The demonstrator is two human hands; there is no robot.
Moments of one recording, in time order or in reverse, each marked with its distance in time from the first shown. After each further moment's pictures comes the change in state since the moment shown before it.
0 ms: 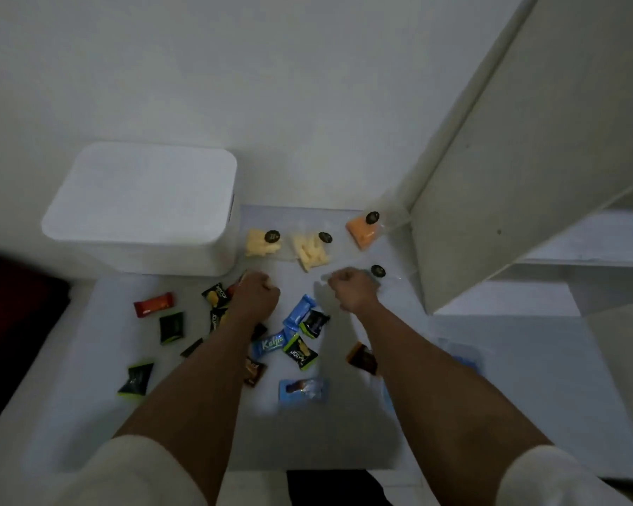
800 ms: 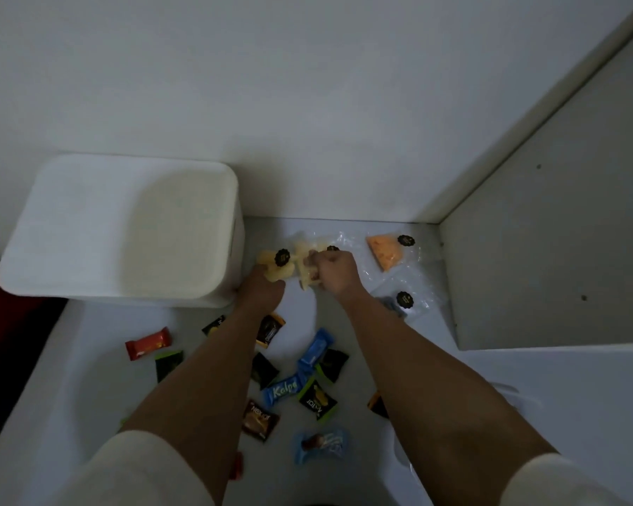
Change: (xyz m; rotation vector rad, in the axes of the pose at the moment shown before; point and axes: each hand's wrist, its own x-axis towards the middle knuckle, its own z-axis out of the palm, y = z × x) left_hand 0.127 0.022 -0.019 -0.036 -0.025 -0.108; right_hand 0.097 -0.085 0.055 0.226 -0.071 -0.031
